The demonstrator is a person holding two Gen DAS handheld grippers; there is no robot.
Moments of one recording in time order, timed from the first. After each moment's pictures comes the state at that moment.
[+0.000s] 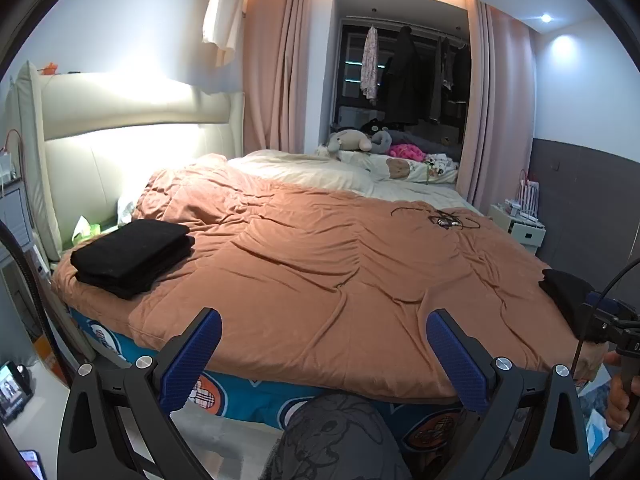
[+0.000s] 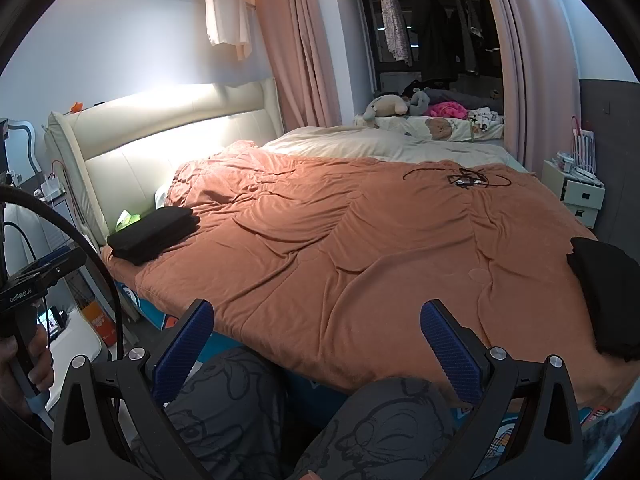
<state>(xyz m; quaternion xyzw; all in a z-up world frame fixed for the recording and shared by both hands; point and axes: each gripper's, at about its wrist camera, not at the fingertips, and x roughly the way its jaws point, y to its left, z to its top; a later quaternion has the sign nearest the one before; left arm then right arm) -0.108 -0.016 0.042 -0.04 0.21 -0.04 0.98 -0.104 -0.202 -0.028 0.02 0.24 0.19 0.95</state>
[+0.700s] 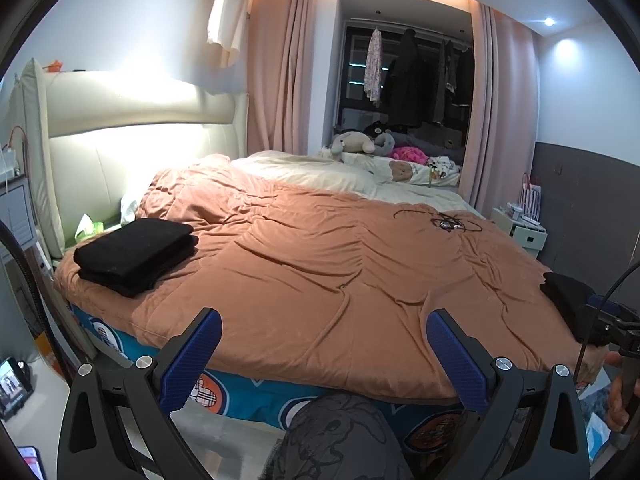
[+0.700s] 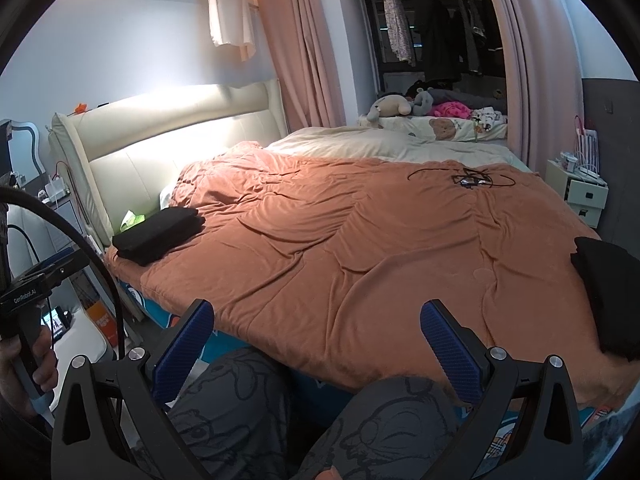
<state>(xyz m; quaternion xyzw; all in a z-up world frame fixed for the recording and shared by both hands) -0.110 -0.010 0.043 -0.05 0.21 -0.04 0.98 -0.108 -0.197 -0.027 0.03 0.24 0.20 0.95</state>
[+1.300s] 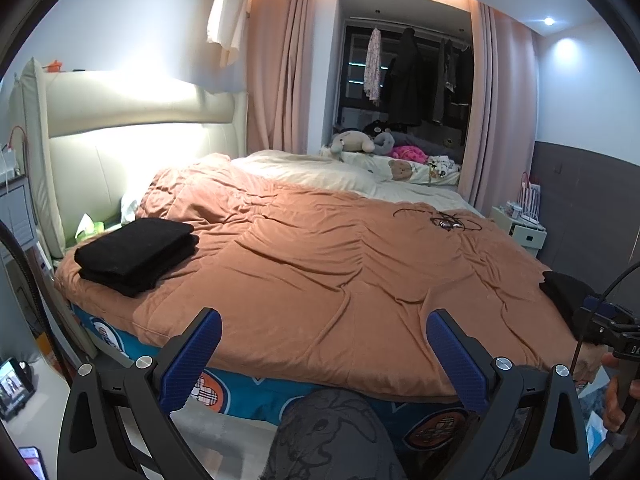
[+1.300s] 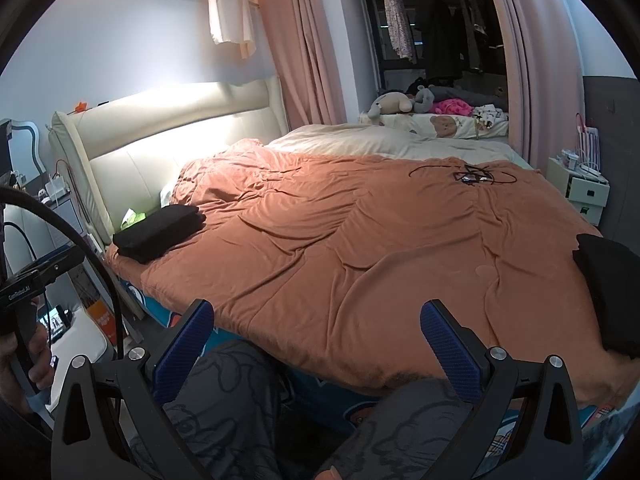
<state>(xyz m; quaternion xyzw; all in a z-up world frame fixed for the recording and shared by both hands) -0.113 -0.008 0.045 -0.05 0.21 -0.04 0.98 -0.108 -0.194 -0.028 0.03 0.24 0.20 0.95</state>
